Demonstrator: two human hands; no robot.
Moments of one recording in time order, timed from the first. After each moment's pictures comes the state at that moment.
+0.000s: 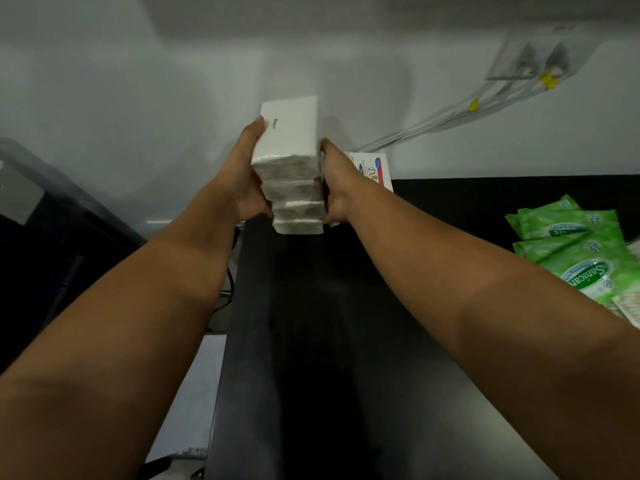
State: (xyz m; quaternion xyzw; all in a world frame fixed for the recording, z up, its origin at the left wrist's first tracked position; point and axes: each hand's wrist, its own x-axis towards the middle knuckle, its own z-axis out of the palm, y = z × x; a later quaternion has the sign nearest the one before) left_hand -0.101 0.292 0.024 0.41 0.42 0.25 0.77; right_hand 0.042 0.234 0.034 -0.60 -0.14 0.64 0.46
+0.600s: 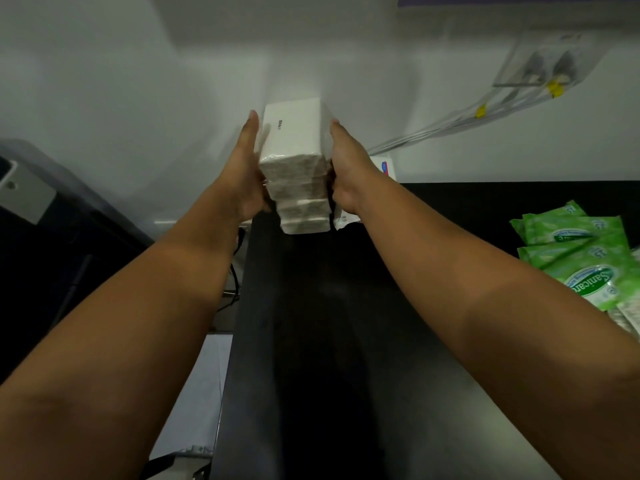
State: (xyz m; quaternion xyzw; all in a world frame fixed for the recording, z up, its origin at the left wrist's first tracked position) left_hand -0.108 0.290 0.036 0.43 0.47 0.27 0.72; right_hand 0.047 0.239 0.050 -0.58 -0.20 0.60 0.52
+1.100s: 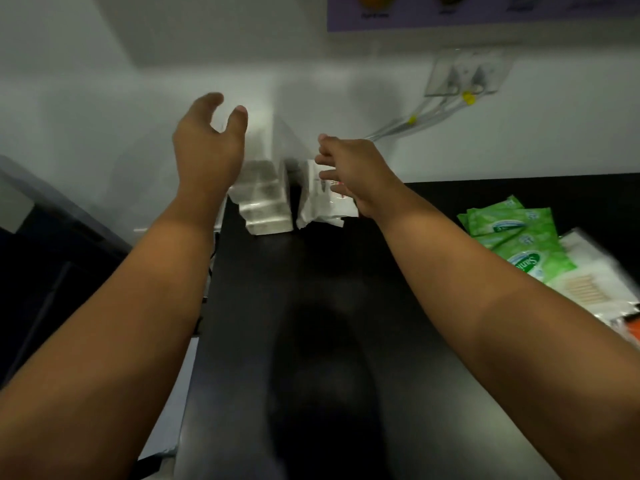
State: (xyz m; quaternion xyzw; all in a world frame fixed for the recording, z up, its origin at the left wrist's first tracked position) left_hand -0.072 0.244 0.093 0.66 0.55 0.45 0.25; right_hand 0.114 0.161 0.091 -0.66 -0.35 0.46 0.48
